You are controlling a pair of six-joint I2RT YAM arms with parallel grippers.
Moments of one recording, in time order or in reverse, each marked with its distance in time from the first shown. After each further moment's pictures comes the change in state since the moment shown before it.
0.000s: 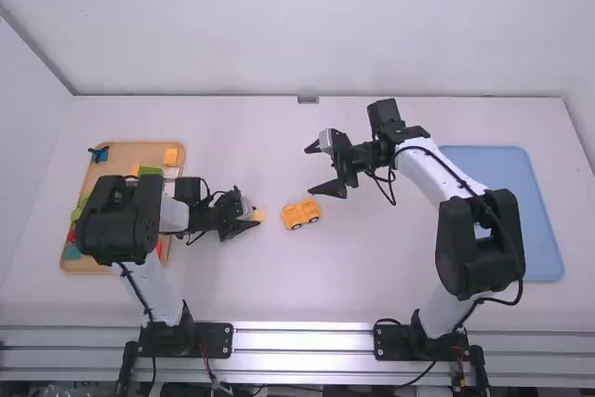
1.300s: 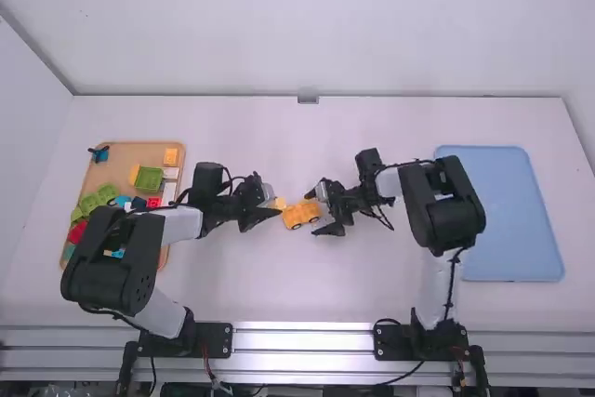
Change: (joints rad) left arm -0.225 -0.289 -0.011 0.003 -0.084 -0.378; right arm 0.028 0.312 -0.239 0.290 0.023 -0.253
